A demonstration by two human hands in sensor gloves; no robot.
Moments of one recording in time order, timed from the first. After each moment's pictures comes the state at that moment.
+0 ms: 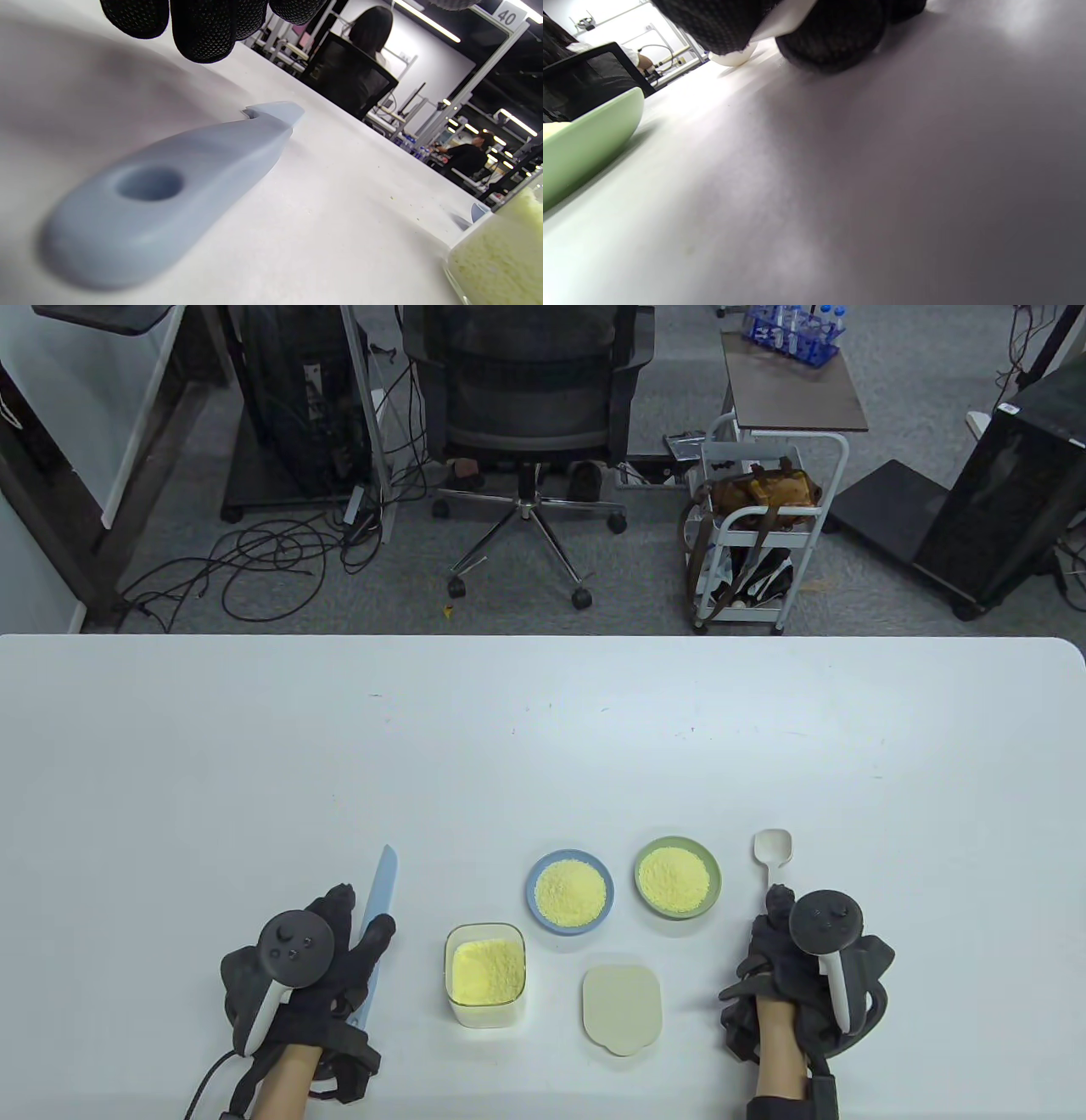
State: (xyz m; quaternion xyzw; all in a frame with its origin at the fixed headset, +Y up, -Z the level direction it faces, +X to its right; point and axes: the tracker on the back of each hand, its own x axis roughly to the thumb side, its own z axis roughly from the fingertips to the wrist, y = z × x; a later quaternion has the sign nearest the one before) left_hand -0.272 -0.759 -0.233 -0.05 0.11 0.25 0.96; right_hand 0.247 -0.774 -0.252 -0.29 0.03 0.91 0.28
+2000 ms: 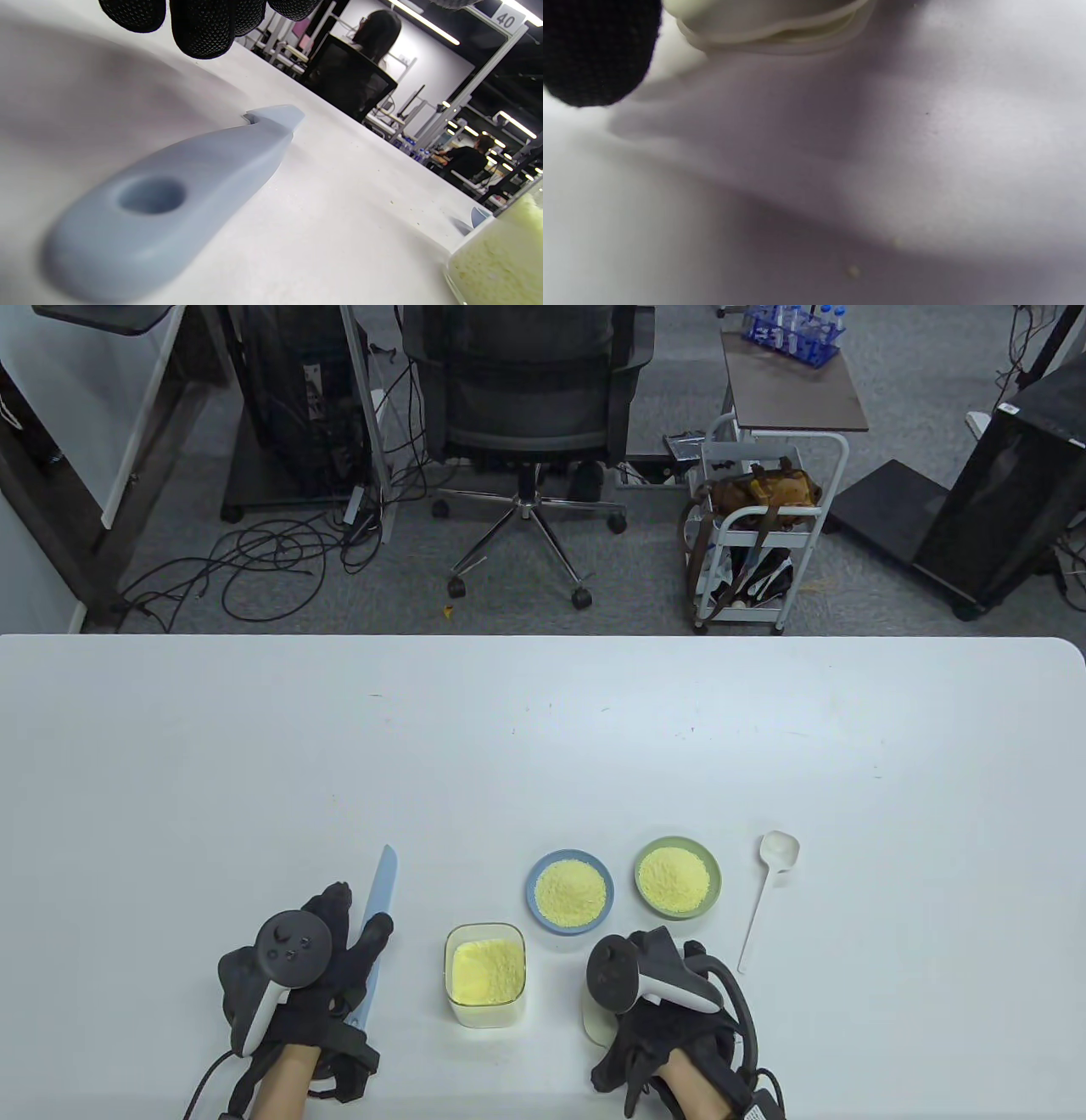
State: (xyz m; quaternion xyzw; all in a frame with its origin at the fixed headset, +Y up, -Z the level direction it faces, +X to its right) left_hand -0.274 -0.760 -0.233 -0.05 0.11 0.25 0.96; right_hand 0.080 -0.768 -0.223 0.15 0.34 0.93 0.02
